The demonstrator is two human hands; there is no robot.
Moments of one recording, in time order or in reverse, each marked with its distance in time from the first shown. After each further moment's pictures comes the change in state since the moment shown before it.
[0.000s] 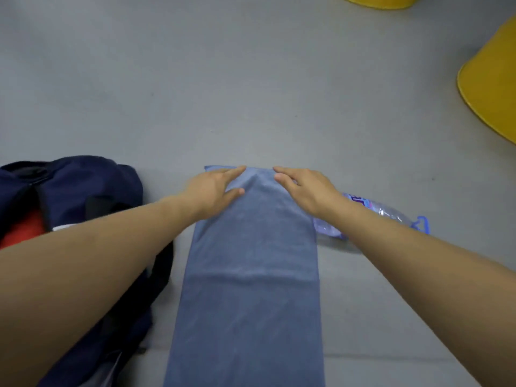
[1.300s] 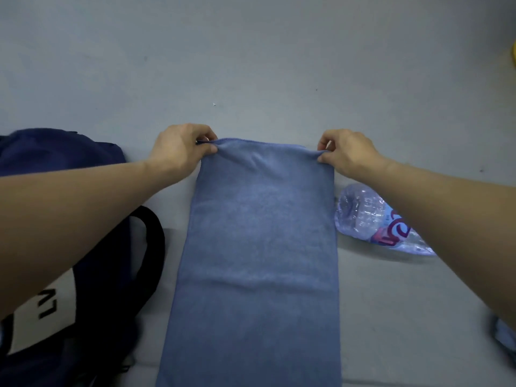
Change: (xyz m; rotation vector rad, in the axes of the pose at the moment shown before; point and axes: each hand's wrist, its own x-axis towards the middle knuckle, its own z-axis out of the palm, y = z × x) left_hand 0.048 -0.070 0.004 -0.221 0.316 -0.224; right_hand 0.086 0.065 -0.008 -0.142 0.072 0.133
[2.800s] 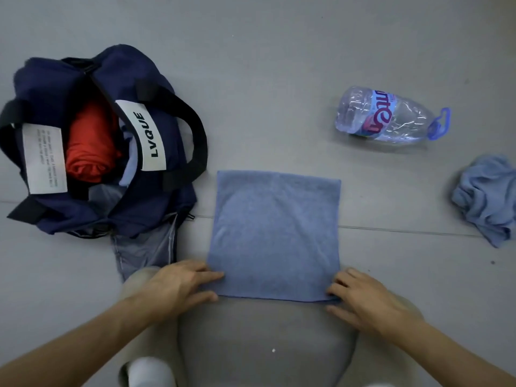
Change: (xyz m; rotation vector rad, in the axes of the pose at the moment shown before) left_hand -0.440 -0.077 0.013 0.194 -0.593 0.418; right_hand -0.458 0.061 0.158 -0.210 -0.299 -0.527
